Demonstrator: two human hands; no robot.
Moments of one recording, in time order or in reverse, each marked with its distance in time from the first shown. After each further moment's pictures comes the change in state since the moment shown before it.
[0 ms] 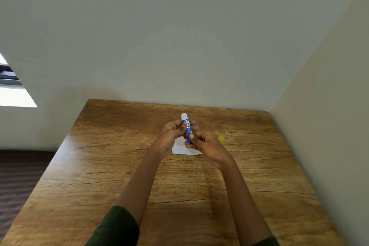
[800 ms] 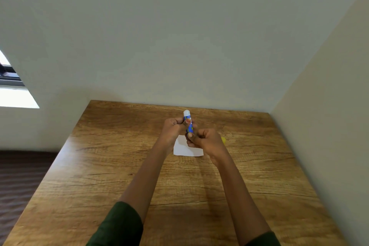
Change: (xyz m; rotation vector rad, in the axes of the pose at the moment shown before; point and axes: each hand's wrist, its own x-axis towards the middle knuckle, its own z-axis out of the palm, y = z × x) left_hand 0.013 0.011 0.006 0.005 0.229 -0.058; right_hand 0.011 -0.006 0.006 -0.047 0.172 0.017
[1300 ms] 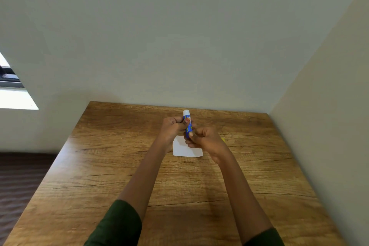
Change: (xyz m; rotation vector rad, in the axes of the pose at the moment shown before) left_hand 0.001 0.007 -0.002 0.019 -0.012 0.005; right_hand -0.002 -0.012 -0.004 0.051 -0.108 0.025
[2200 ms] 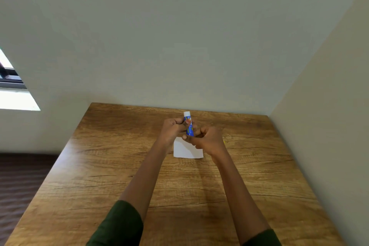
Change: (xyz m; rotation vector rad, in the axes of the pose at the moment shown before) left_hand -0.002 0.002 0.000 -0.023 -0.001 -0.009; right_hand -0.002 -0.006 0.006 -0.235 0.226 -0.067
